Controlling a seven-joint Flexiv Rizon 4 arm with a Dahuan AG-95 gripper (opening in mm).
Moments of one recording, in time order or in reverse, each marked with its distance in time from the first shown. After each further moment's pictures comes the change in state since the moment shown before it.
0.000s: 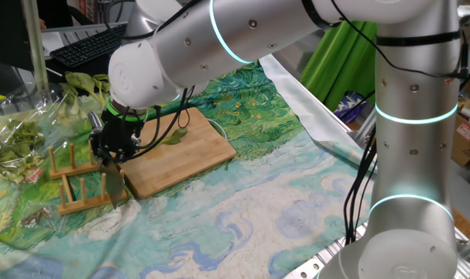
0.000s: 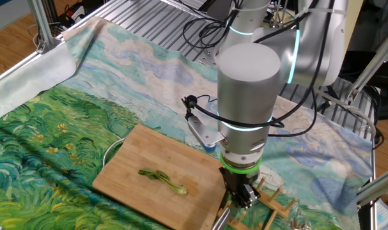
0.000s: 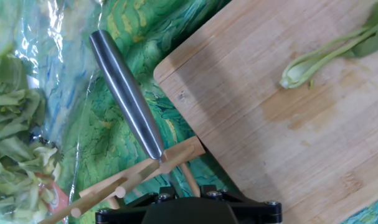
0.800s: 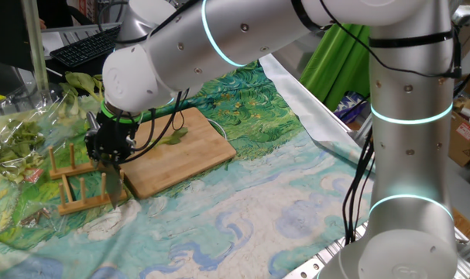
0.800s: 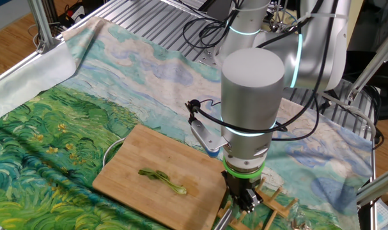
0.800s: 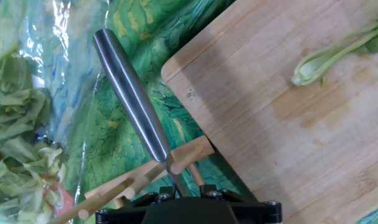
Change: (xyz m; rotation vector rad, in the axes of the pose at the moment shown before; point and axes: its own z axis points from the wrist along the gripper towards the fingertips) arm 0.001 0.009 0.011 -0.003 0.001 -0.007
